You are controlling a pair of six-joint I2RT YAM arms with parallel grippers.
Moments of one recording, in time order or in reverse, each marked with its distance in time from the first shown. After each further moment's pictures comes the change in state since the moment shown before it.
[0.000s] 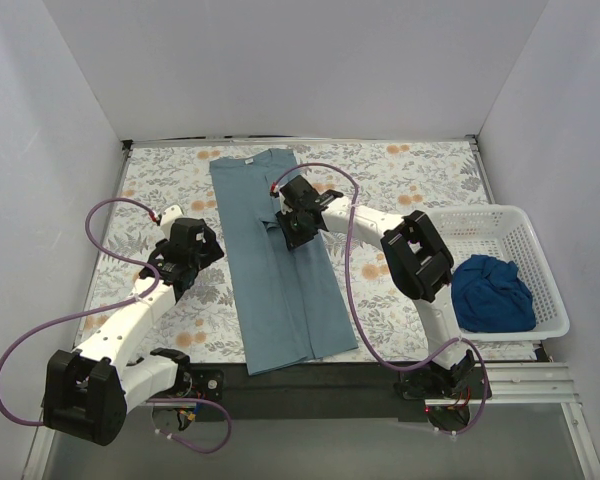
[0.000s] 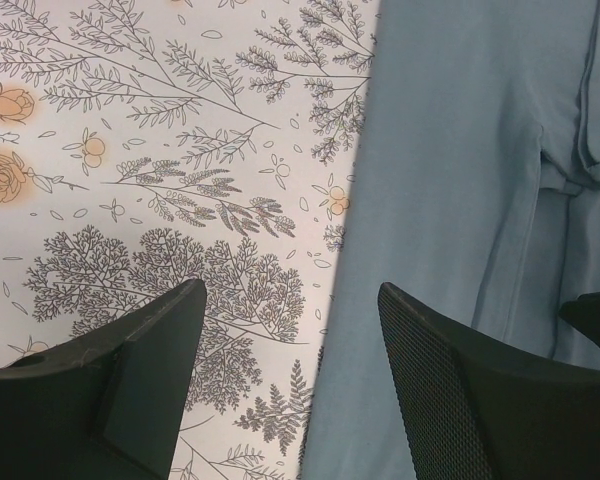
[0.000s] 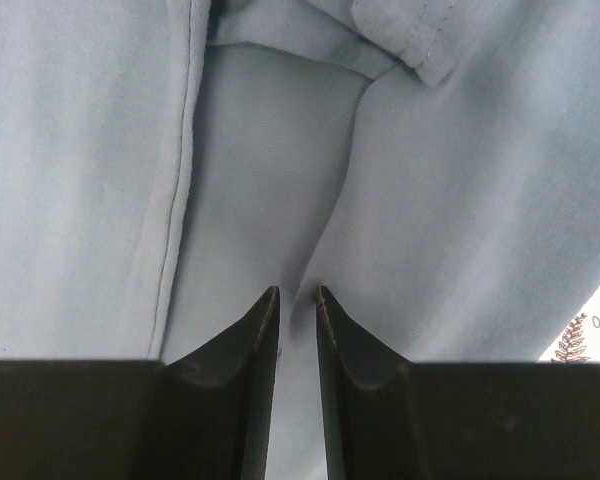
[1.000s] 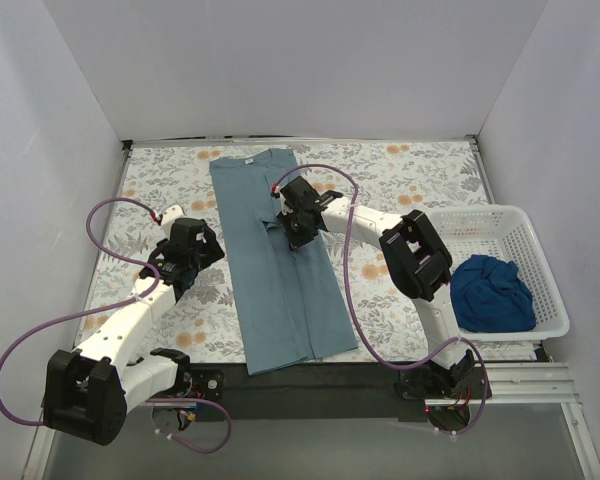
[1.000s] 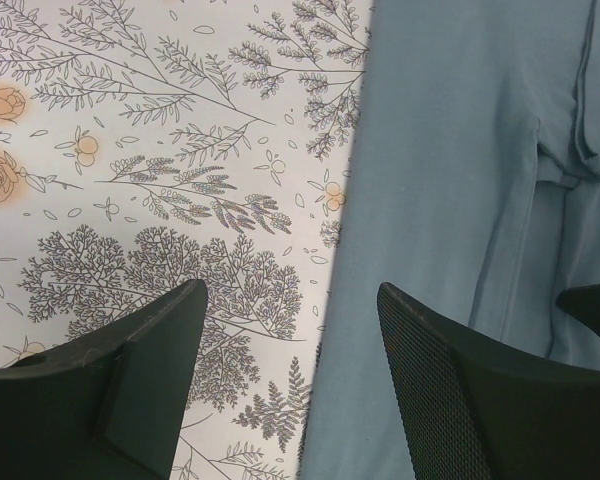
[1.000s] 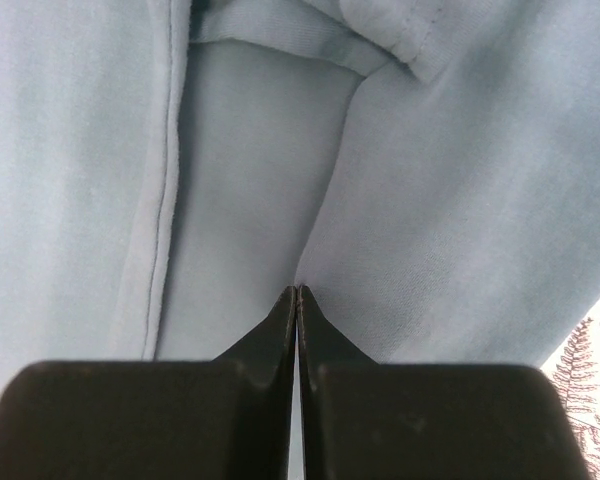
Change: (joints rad) left arm 0.000 0.000 0.000 0.000 0.016 0.007; right arm 0.001 0.013 0.000 0.003 -0.001 0.015
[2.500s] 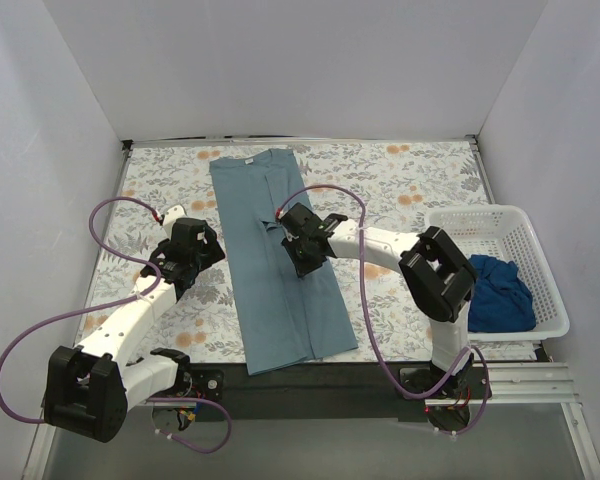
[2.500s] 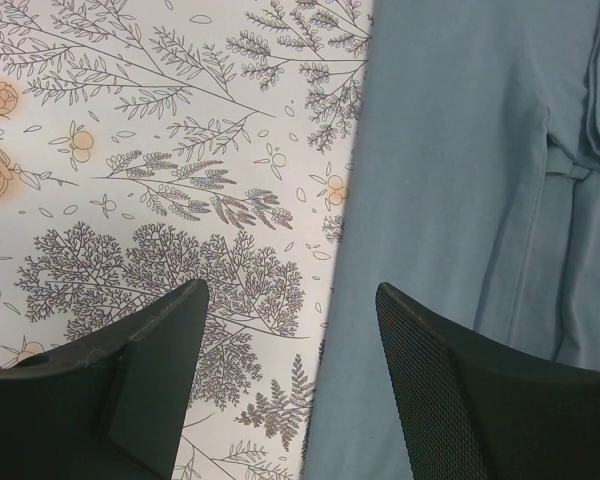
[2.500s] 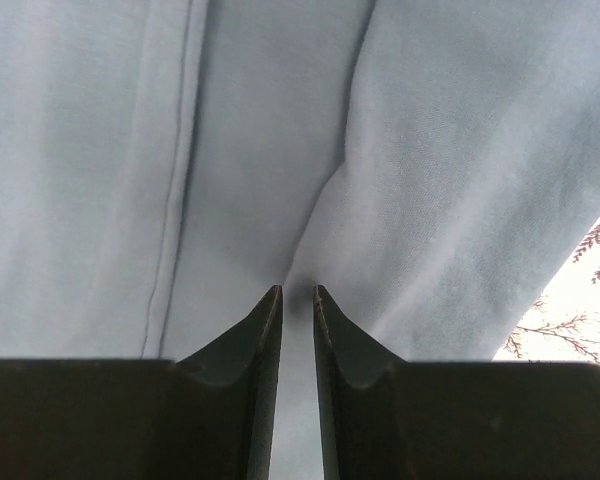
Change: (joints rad) left arm 0.000 0.018 0.000 0.000 0.011 0.008; right arm 0.121 -0.231 -0.279 -0.031 0.112 0.111
